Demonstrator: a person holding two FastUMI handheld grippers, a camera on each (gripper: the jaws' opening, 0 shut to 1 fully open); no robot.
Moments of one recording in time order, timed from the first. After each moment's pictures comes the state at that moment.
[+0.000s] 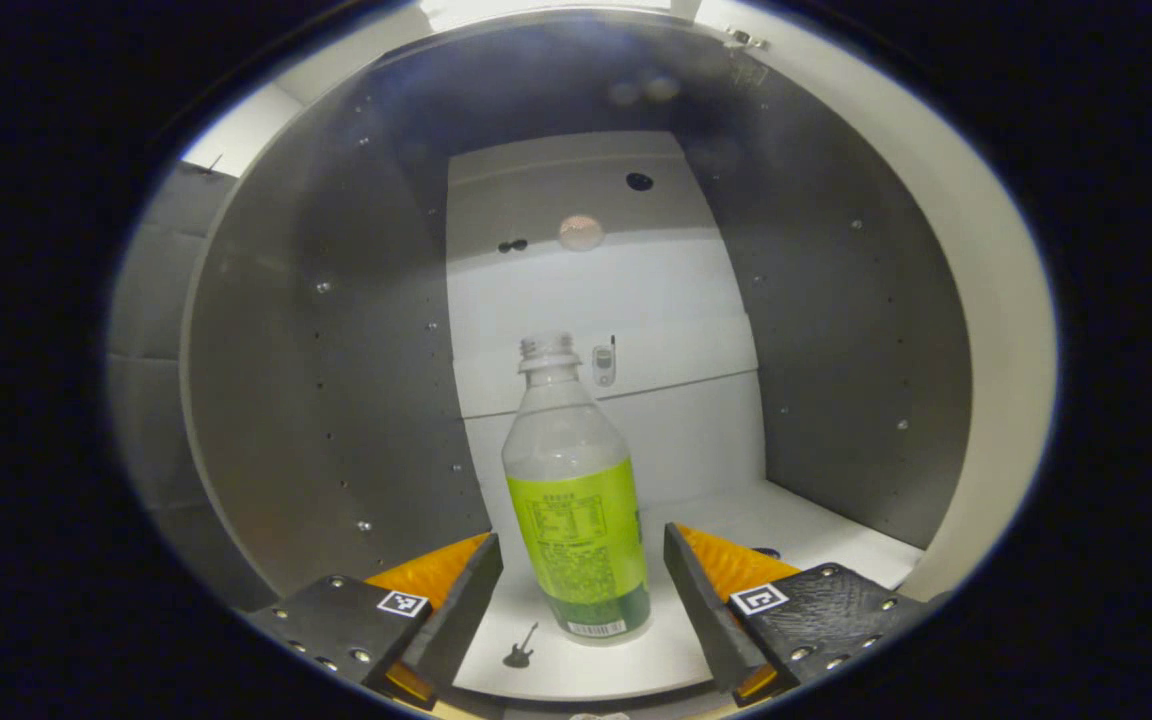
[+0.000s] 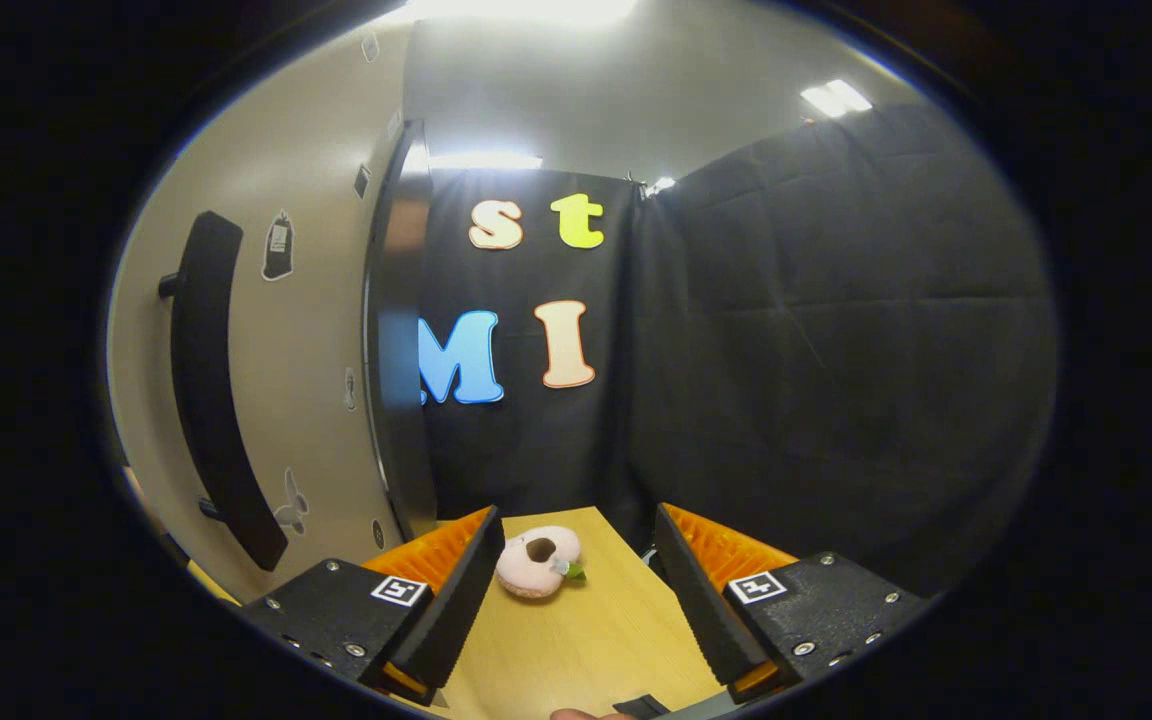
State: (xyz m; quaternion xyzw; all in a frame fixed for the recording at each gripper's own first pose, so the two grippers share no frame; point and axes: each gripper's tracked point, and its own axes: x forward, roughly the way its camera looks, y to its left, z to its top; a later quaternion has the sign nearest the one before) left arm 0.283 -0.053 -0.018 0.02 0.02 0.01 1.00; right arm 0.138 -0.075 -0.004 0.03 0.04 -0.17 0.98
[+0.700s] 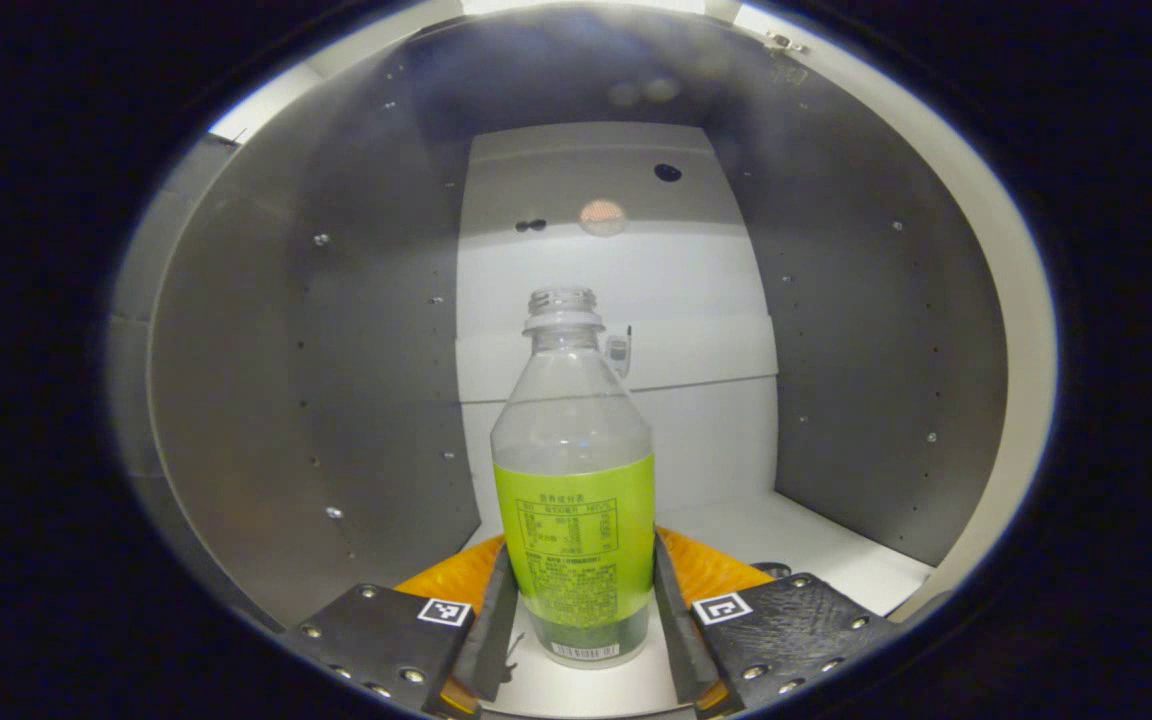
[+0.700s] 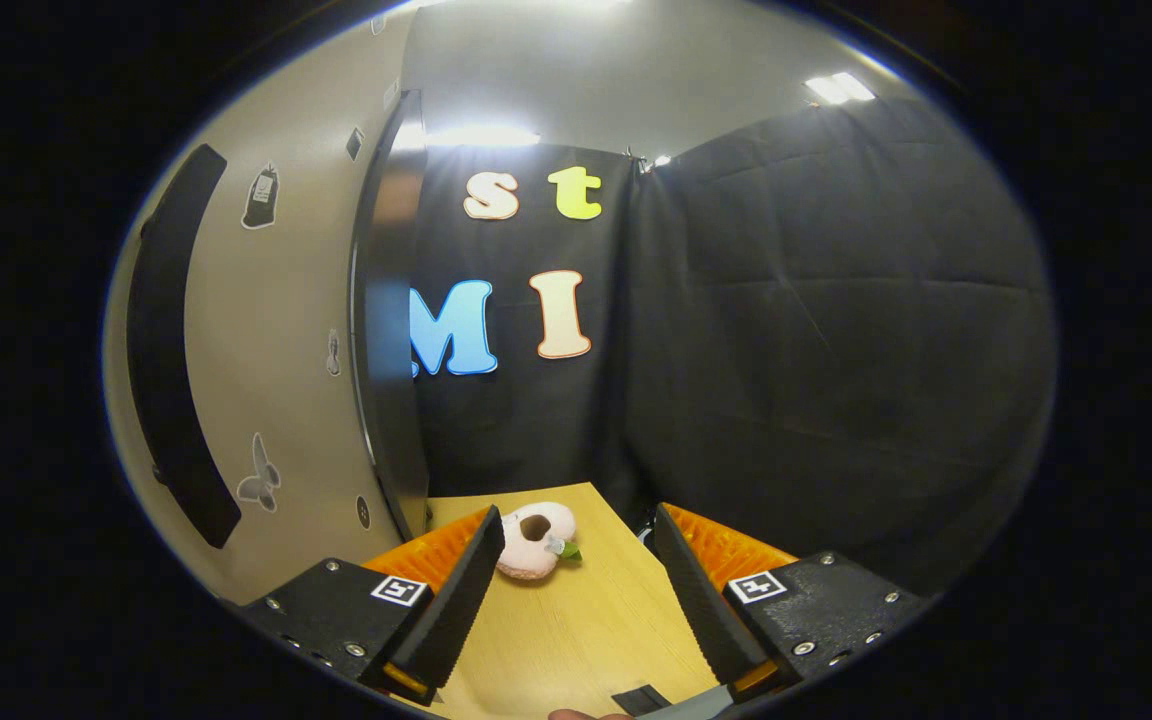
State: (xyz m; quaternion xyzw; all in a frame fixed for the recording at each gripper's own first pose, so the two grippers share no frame) left arm 0.286 -0.037 -0.015 -0.02 0.01 0.02 1.00; right arm 0.149 -0.078 -0.024 0.01 0.07 -0.16 0.98
